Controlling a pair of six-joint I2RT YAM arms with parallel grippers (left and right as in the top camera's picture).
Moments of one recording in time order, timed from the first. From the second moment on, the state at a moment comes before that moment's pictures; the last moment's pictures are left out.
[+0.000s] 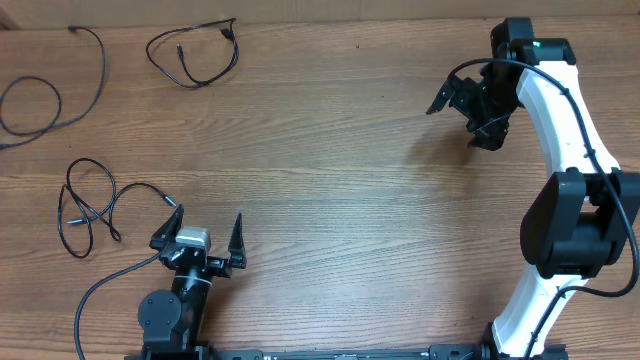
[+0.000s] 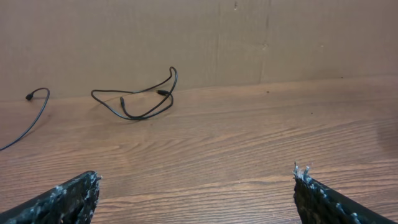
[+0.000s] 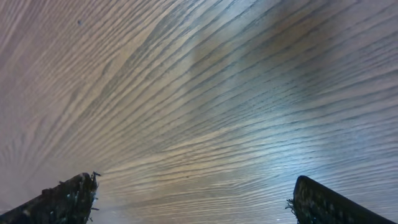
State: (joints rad) left arm 0.01 0.02 0.01 -0.07 0.16 0.01; right arm -0.02 2.06 1.83 -1.24 -0.30 0.52
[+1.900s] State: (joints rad) left arm 0.01 0.02 0.01 -0.06 0.16 0.01; right arm 0.05 0.75 0.78 -0.41 -0.11 0.05
